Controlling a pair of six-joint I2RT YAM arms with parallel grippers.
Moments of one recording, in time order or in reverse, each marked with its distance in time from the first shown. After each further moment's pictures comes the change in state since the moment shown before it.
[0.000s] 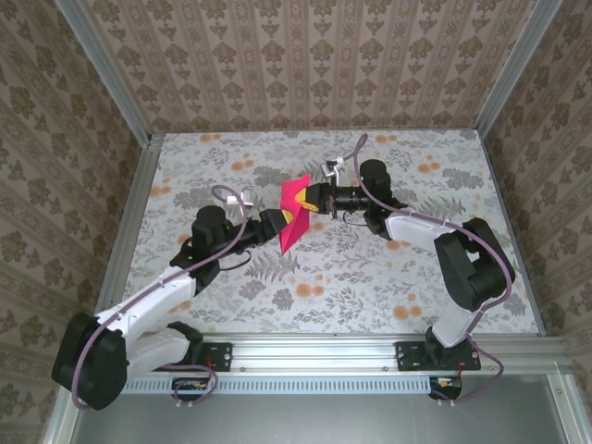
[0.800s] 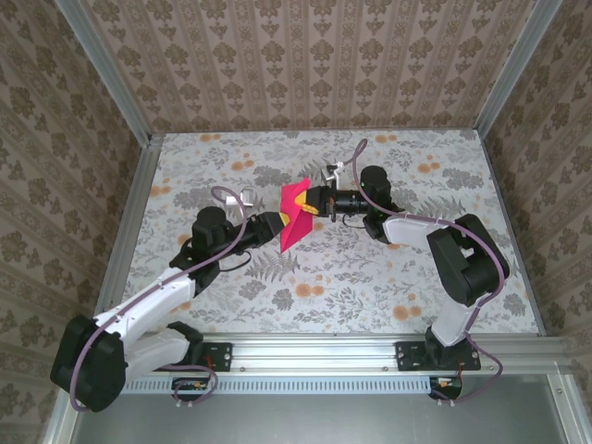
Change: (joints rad) left arm -0.008 -0.006 0.000 -0.023 -0.033 0.015; right arm 0.000 0.037 -0.038 0.149 -0.004 0.100
